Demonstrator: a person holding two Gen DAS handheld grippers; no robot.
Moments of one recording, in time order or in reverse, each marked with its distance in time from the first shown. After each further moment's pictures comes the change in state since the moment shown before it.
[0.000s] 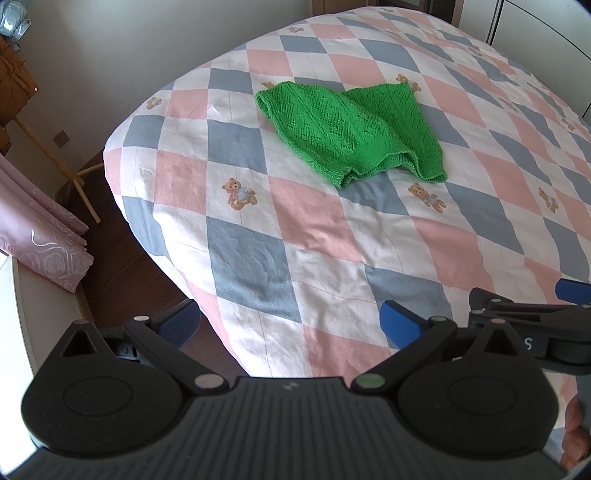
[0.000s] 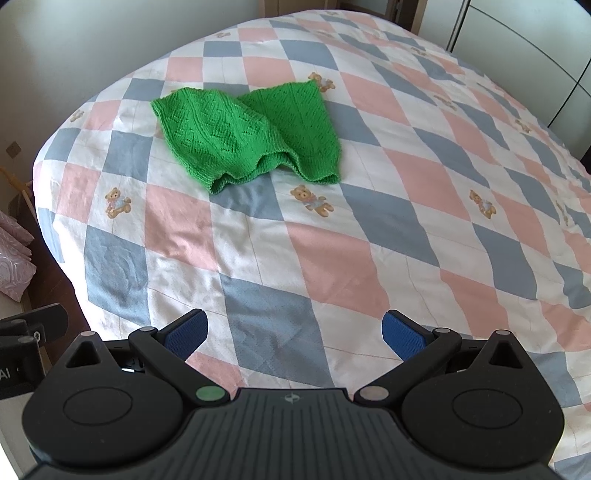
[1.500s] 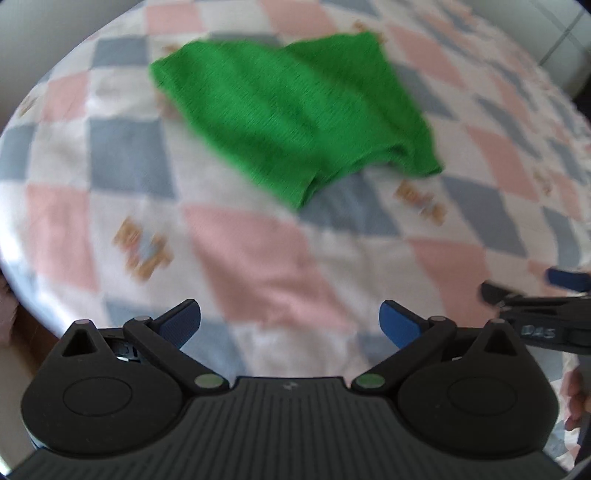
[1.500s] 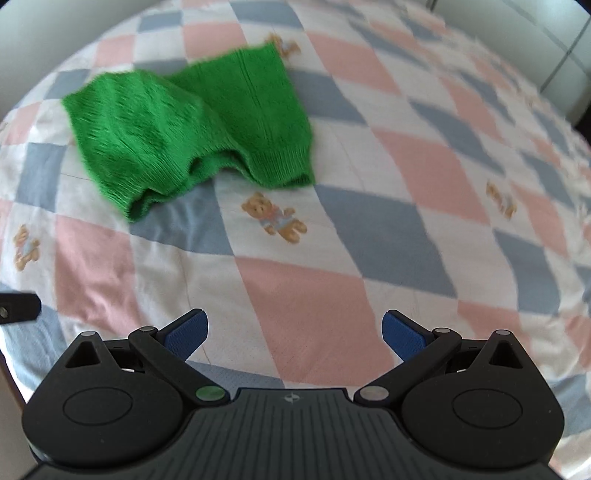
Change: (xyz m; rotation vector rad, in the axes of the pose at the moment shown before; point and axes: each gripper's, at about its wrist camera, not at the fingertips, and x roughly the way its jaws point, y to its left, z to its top) left arm 0.203 0.000 0.122 0.172 0.141 -0.284; right arm 0.166 -0.040 0.083 0.100 0.129 -0.080
